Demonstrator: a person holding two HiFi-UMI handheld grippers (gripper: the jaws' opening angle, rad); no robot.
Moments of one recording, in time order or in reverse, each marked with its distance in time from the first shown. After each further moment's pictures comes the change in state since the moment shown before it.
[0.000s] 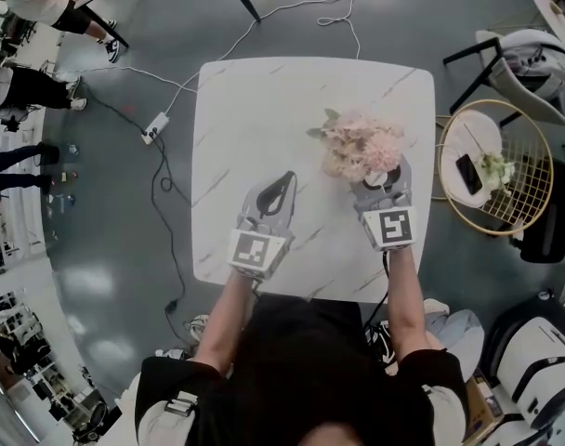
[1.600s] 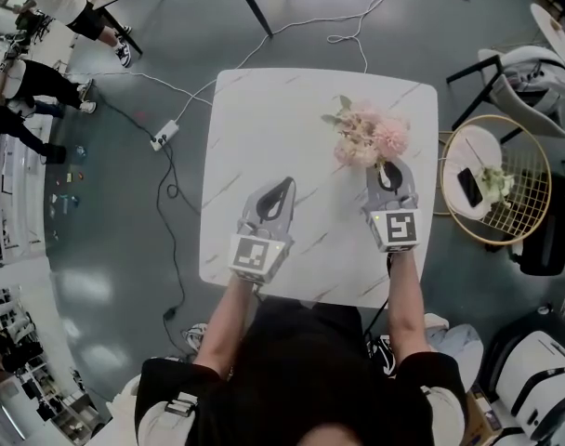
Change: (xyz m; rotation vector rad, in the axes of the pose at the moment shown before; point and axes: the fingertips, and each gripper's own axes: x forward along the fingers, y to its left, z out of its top) left arm -0.034 0.009 0.014 0.017 -0.048 0.043; right arm -0.009 0.002 0.012 -0.038 0.000 -0.042
